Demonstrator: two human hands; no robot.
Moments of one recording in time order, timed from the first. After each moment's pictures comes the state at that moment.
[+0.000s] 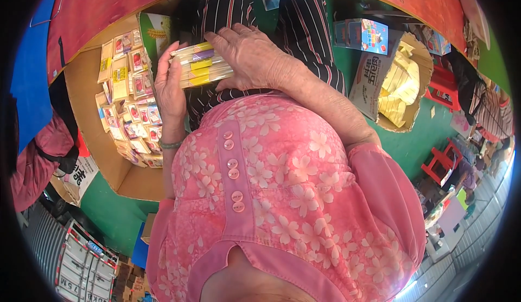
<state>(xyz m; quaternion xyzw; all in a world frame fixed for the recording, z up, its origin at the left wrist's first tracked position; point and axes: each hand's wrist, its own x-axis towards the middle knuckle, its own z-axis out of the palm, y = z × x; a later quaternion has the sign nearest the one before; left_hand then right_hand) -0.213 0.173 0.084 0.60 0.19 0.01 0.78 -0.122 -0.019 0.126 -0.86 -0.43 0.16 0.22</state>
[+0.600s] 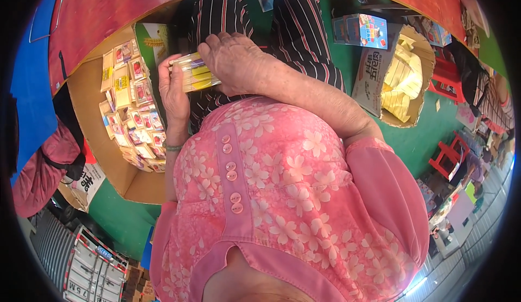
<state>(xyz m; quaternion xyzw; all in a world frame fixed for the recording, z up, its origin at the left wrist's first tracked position) -0.215 0.171 0.072 0.64 0.17 0.01 0.75 -0.126 0.002 0.140 -0.87 -0.43 0.20 0.12</state>
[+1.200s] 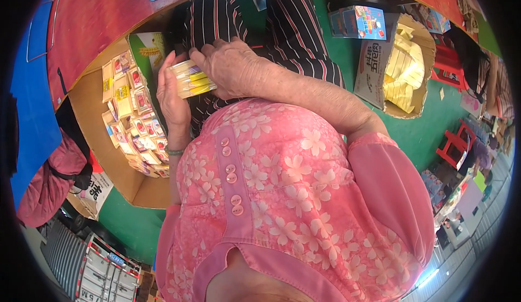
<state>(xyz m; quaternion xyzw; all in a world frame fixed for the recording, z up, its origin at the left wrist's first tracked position) -0.207 0.164 0.086 0.62 0.17 0.01 0.77 -0.129 0.000 0.136 -0.88 -0.42 0.21 0.13</state>
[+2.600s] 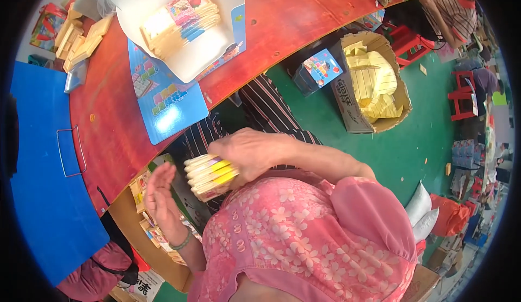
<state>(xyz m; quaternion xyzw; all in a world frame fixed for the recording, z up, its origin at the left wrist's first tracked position) -0.163 0.198 0.173 0.65 -0.10 0.00 0.75 -0.115 -0.083 0.217 -0.83 -0.36 0.20 0.36</state>
